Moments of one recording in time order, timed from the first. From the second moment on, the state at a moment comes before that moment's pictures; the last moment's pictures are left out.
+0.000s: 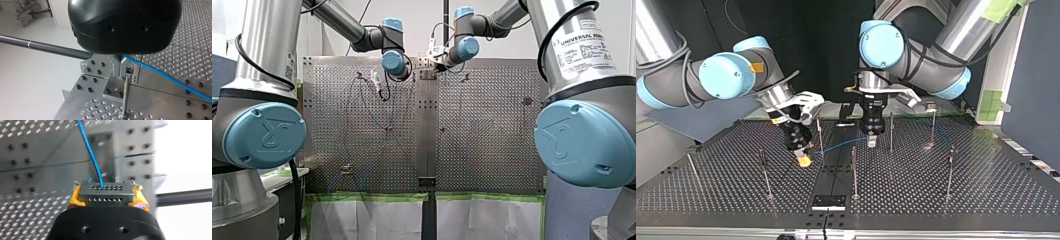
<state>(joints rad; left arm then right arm) -0.45 -1.71 -1.65 -2.83 -1.98 -1.84 2.18 -1.24 1.24 -0.01 1.42 1.72</state>
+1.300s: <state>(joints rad) -0.31 -1.84 -1.56 -2.79 -1.85 -1.87 2.13 -1.17 1.24 -0.02 1.37 1.72</state>
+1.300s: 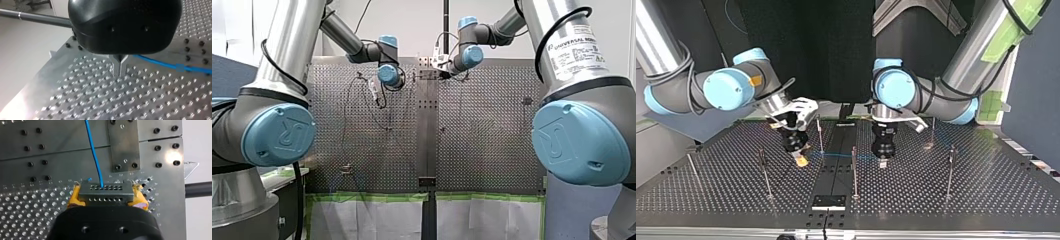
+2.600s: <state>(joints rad) -0.31 -1.79 -1.56 -2.90 -1.85 -1.85 2.06 -1.15 1.23 -0.02 1.34 1.73</state>
